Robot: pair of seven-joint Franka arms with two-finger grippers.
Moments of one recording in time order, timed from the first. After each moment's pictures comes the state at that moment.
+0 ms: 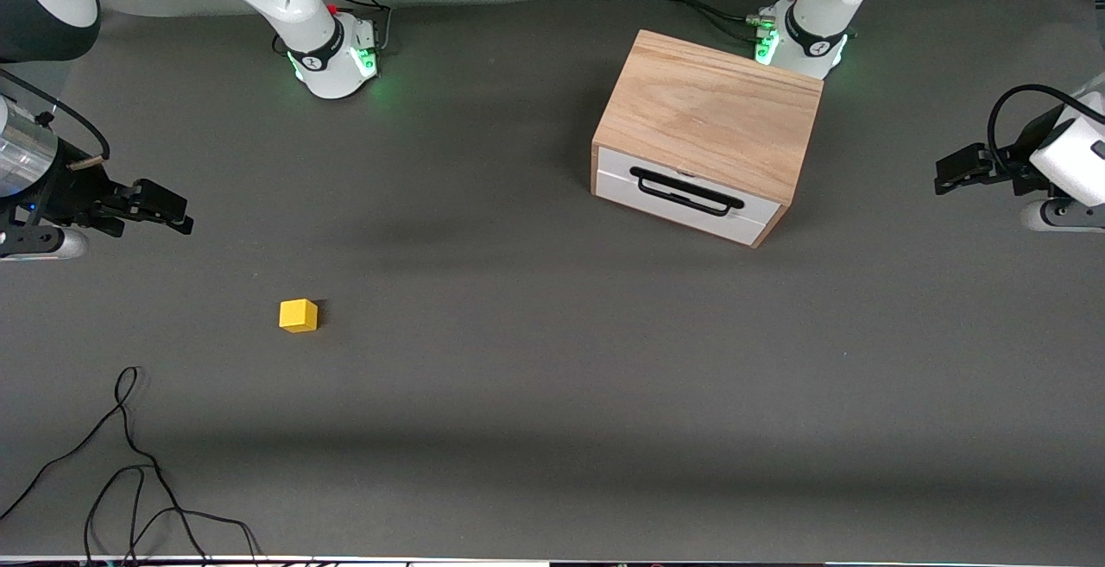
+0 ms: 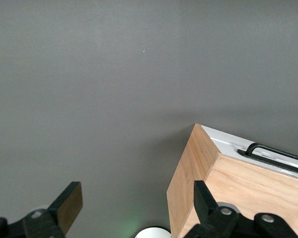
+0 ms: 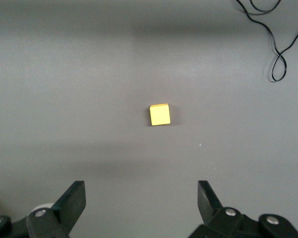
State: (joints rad) left arm 0.02 0.02 -0.04 -1.61 0.01 1.51 0.02; right arm -0.04 0.03 0.07 -1.63 0.02 1.67 0.04
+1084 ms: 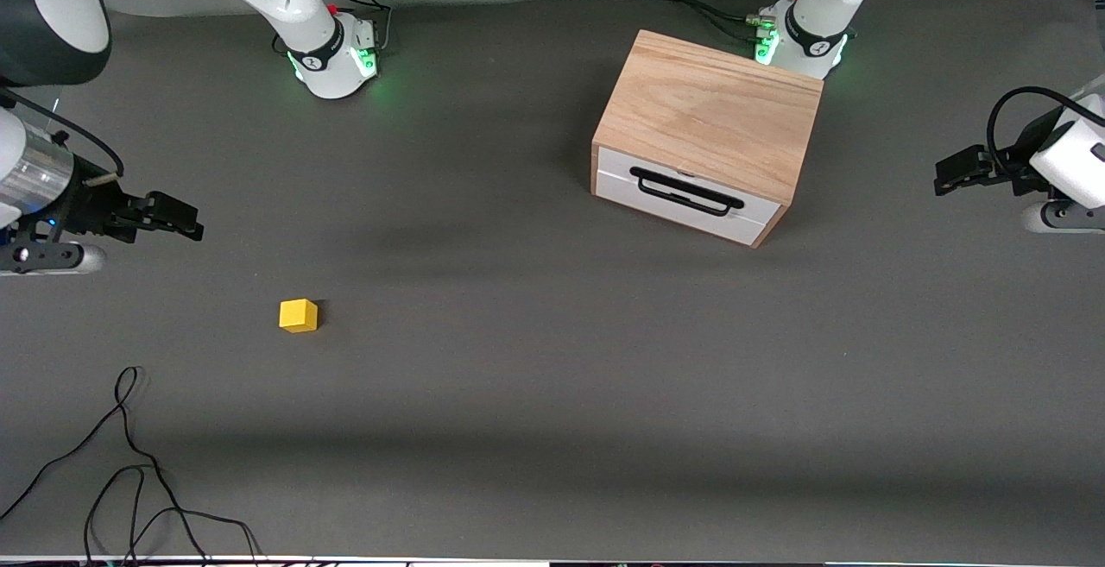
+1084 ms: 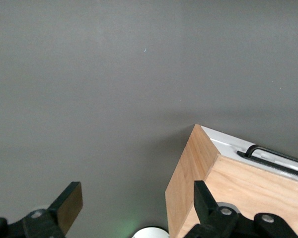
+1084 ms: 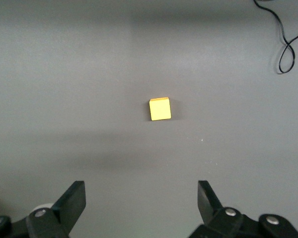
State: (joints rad) left arm 0.02 0.03 -0.04 -1.61 0.00 1.51 -0.05; right arm -0.04 0.08 0.07 -1.64 0.02 1.67 0.04
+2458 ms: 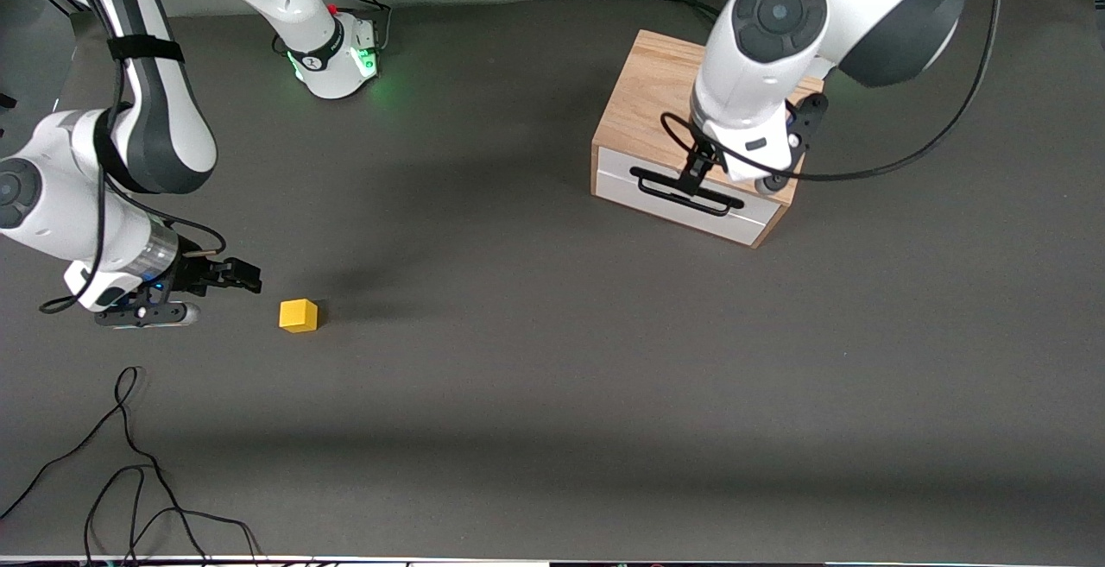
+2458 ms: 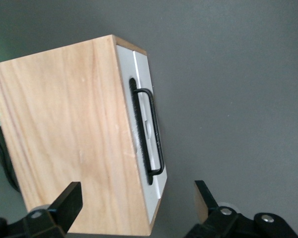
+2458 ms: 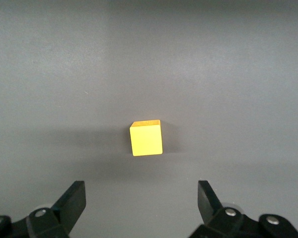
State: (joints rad) left arm -0.35 0.15 -0.23 -1.62 -0.05 1.56 -1.65; right arm -0.05 0.18 0.03 -1.98 0.02 2.15 -0.03
